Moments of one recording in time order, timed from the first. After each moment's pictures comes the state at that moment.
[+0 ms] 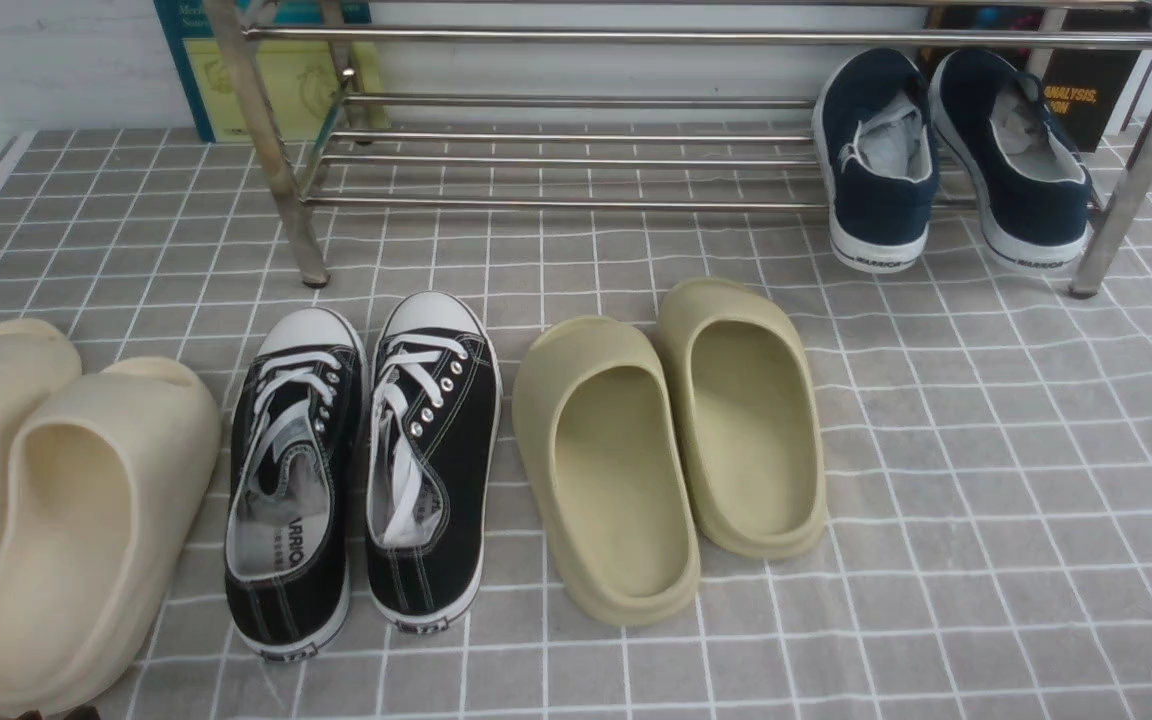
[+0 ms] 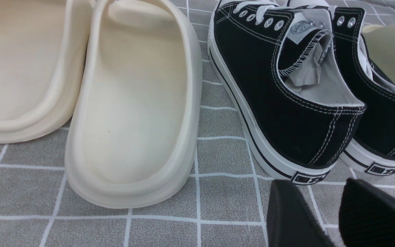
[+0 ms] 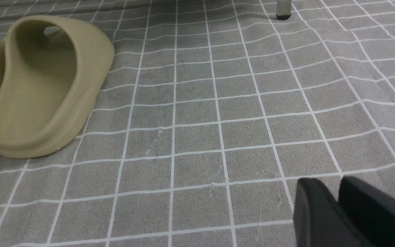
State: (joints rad) right arm -0.01 -0.01 0.02 0.07 0.39 0.08; left arm -0.03 -0.01 0.03 -0.18 0.40 -0.03
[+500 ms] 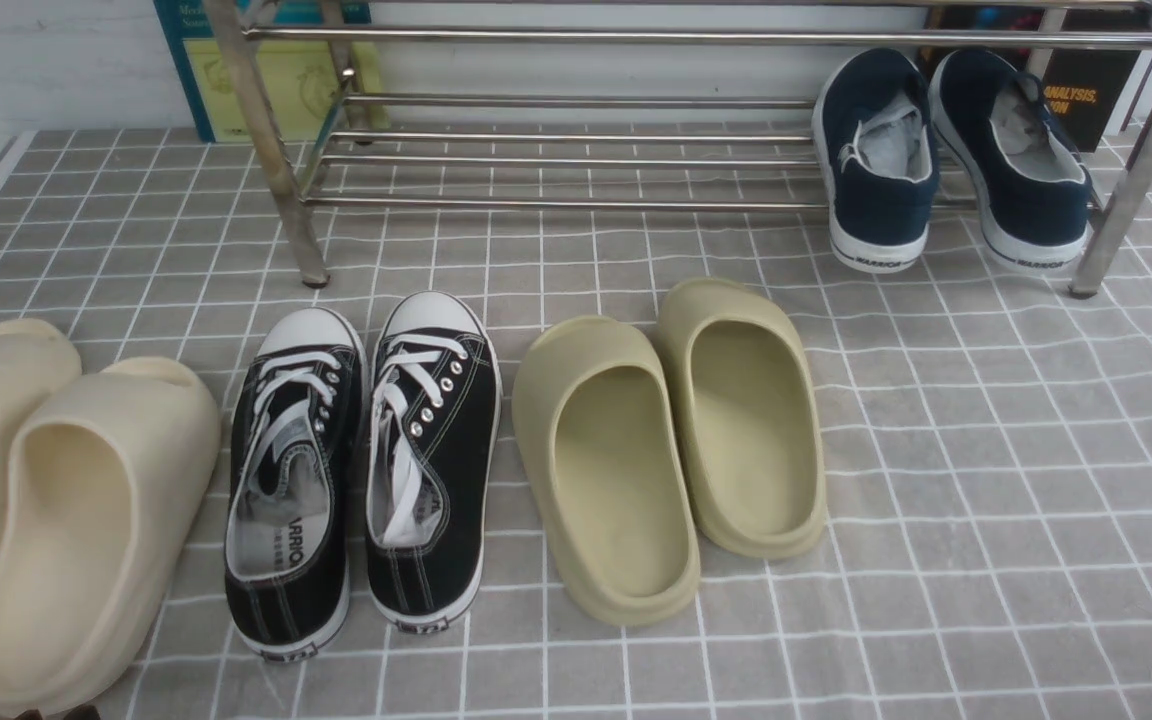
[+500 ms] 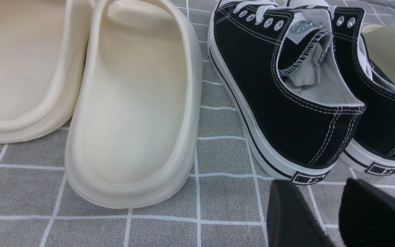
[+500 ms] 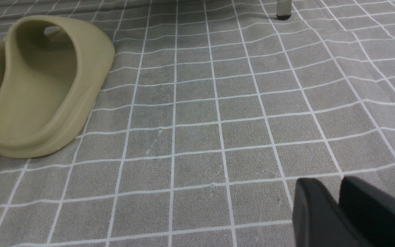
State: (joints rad) right arm -0.01 -0.01 0.02 0.07 0.39 0.08; left arm -0.03 -0.01 0.03 -0.18 0.40 -0.03
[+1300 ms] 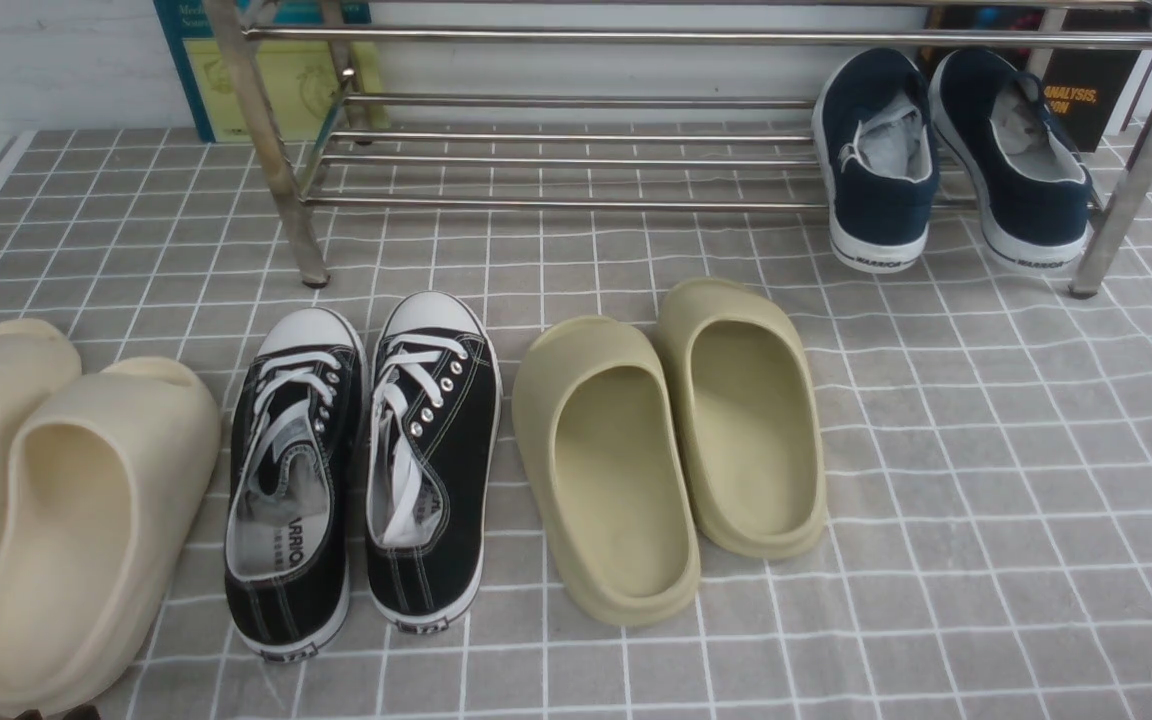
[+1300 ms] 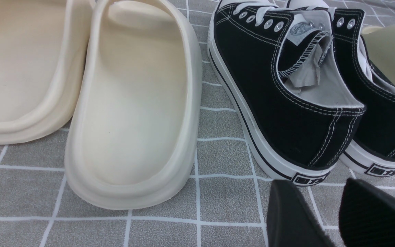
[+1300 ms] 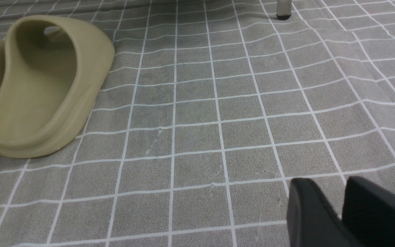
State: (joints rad) right arm -0.01 -0.01 0.02 0.07 0.39 0.08; left arm -0.03 -0.01 0.03 -0.18 0.40 -0.03
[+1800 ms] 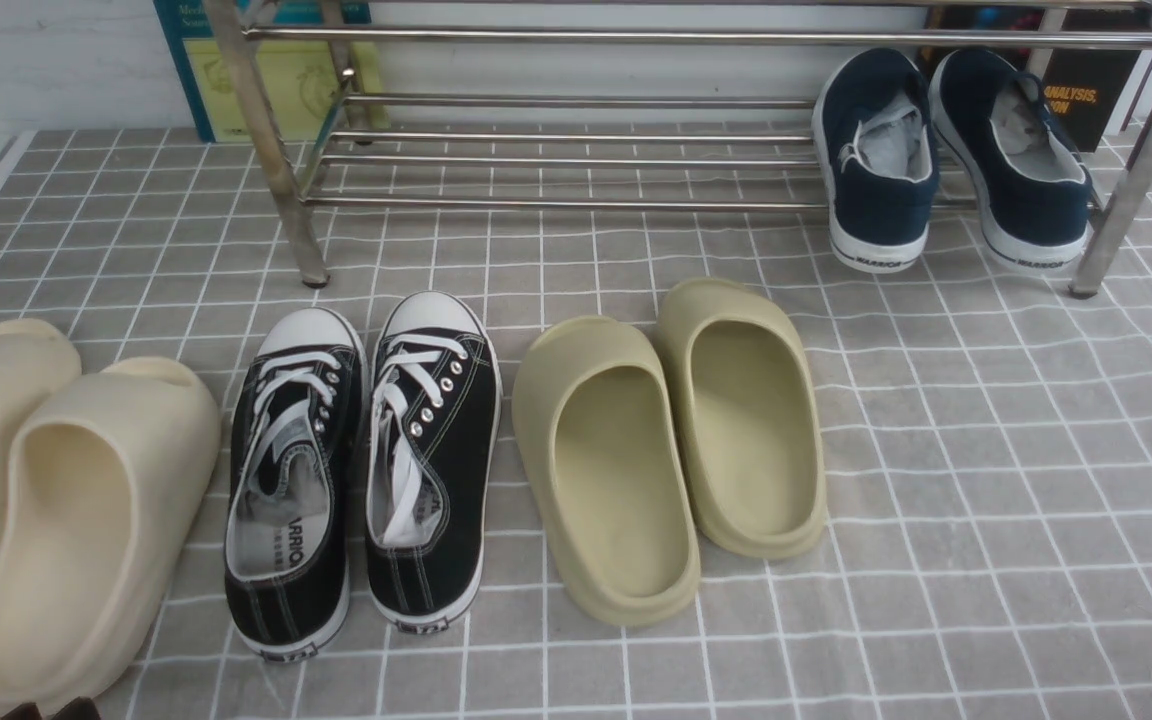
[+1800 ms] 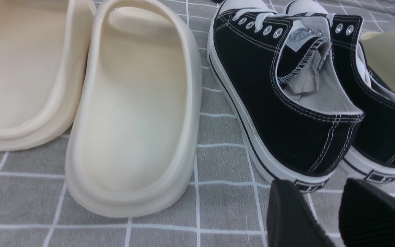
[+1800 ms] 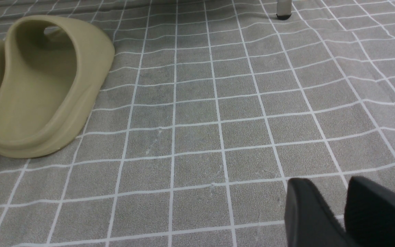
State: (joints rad) right arm -0.01 -0.01 0.02 0.07 0.39 0.08; left arm -0.03 -0.01 0.03 -0.18 0.37 -0.03
